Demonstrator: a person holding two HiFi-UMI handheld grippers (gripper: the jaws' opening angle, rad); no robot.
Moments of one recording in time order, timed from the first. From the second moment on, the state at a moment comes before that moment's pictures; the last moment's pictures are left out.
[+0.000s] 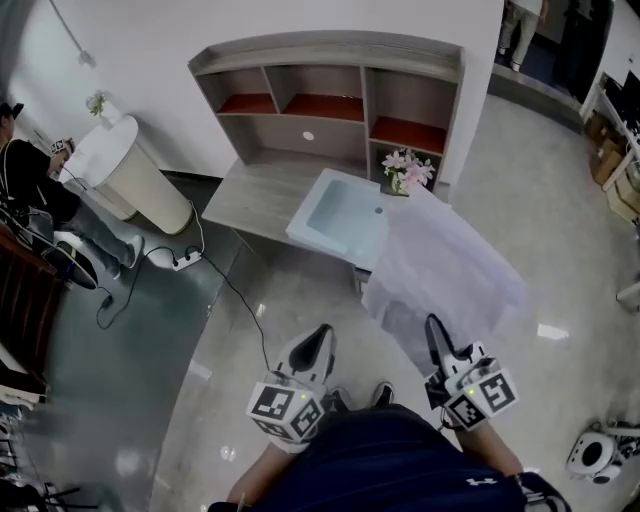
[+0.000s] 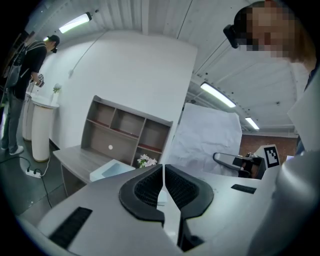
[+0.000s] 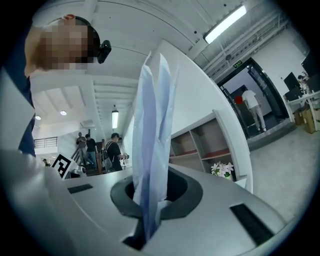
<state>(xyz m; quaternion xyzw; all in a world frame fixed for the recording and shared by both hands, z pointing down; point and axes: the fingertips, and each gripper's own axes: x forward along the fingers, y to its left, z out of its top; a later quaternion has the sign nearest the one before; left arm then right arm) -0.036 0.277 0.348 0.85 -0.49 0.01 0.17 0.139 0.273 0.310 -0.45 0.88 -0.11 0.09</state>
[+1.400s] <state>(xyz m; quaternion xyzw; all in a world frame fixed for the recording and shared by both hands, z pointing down) -0.023 0.204 0.373 0.85 -0.48 0.00 0.21 0.168 0.182 0.355 -0.47 0.85 -0.19 0.09</state>
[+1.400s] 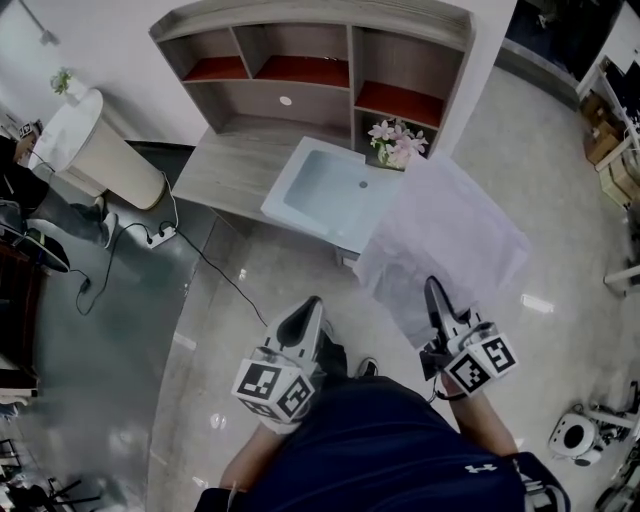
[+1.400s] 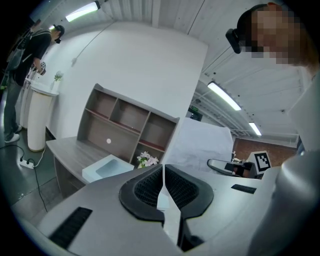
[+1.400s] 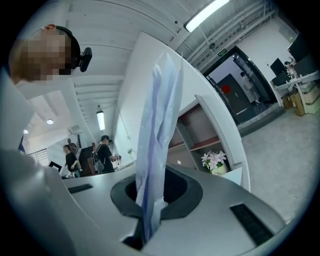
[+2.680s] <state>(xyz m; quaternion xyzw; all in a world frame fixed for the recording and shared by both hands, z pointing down) -0.149 0.019 0.411 0.85 -0.44 0.01 0.27 0.080 0.016 0.418 -0.56 0.79 -0.23 -0.01</state>
